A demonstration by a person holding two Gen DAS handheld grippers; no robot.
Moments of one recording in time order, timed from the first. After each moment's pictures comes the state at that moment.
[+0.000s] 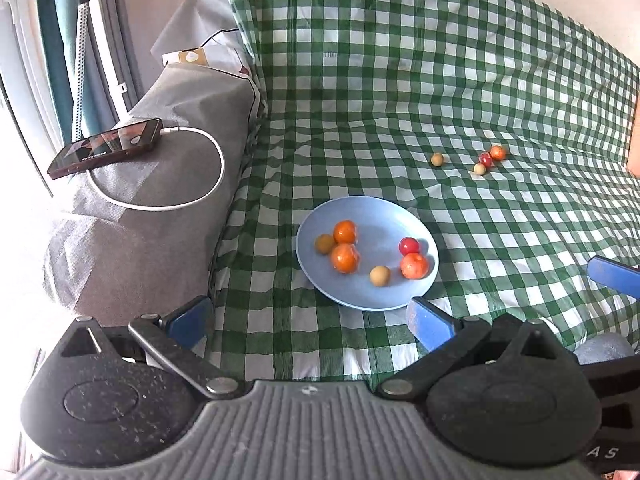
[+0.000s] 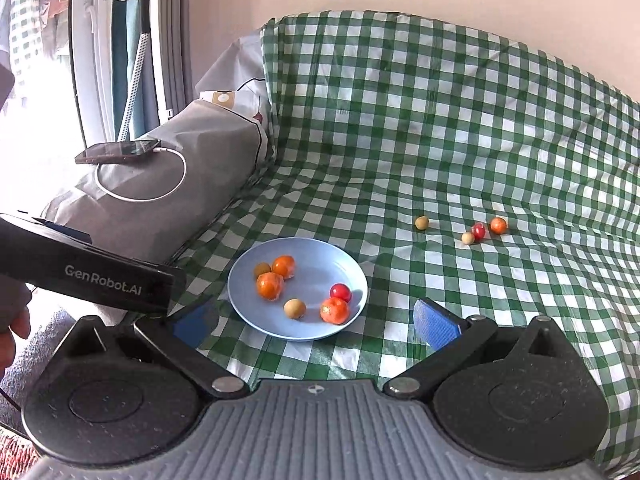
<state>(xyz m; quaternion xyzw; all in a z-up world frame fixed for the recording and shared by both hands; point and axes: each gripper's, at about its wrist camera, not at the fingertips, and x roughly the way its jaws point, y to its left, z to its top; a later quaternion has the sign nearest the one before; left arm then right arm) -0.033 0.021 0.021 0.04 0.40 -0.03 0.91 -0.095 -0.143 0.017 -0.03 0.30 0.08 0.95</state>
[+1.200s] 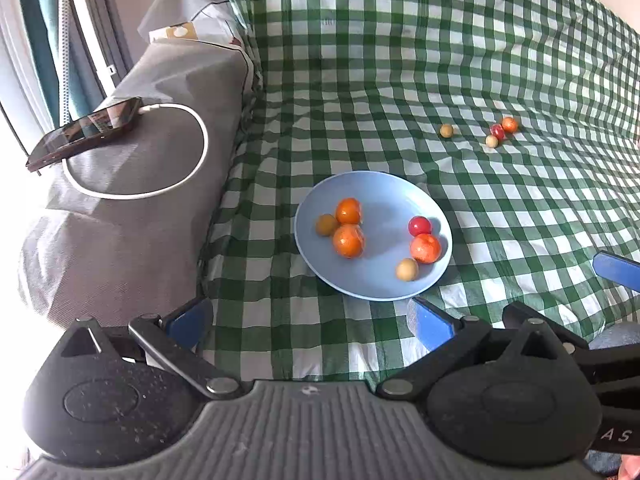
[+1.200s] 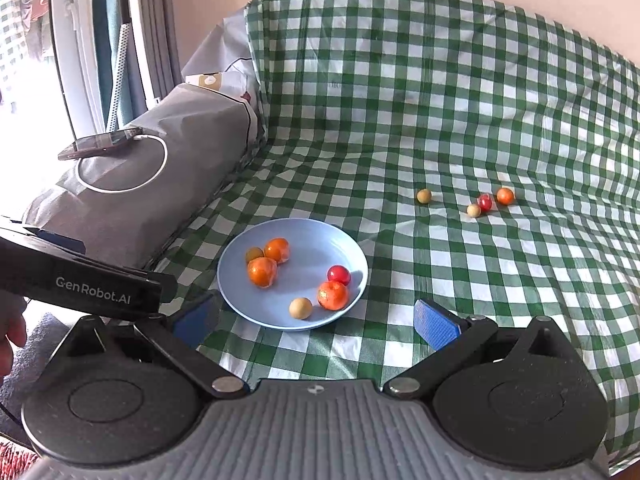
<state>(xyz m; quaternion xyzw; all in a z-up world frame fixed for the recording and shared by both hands) 0.003 0.013 -0.007 0.06 0.44 -0.03 0.89 -0.062 -0.153 -0.006 0.00 0.33 0.07 0.94</state>
